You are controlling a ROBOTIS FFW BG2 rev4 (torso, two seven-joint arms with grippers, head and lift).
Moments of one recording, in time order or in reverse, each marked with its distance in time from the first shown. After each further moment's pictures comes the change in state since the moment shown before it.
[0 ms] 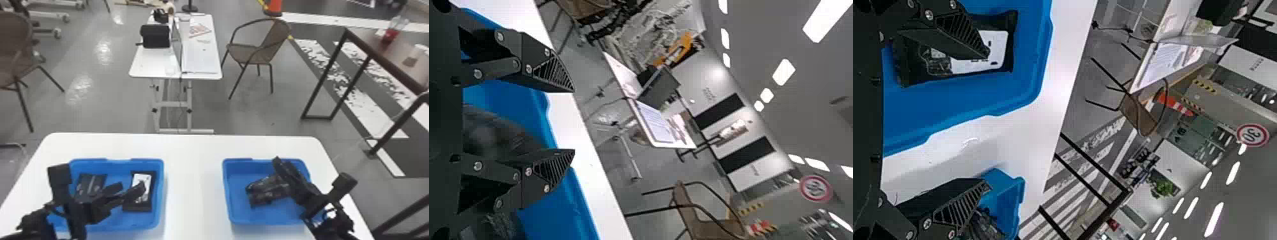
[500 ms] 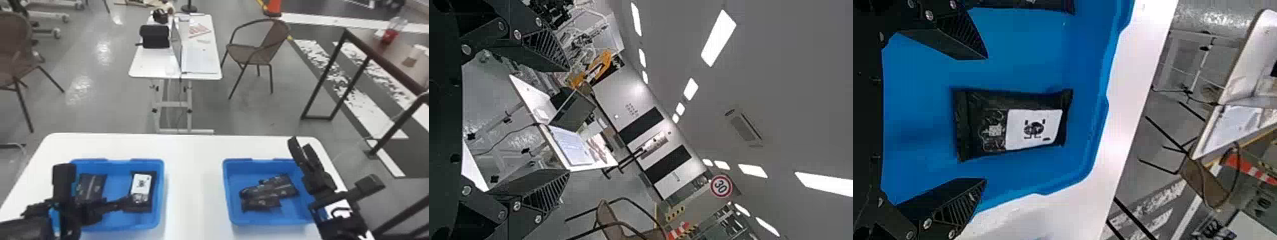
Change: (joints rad) left arm -0.099 -0.002 0.021 0.067 -0.210 0.223 0.119; right arm 0.187 0.071 -0.053 -0.421 -0.152 -0.016 -0.016
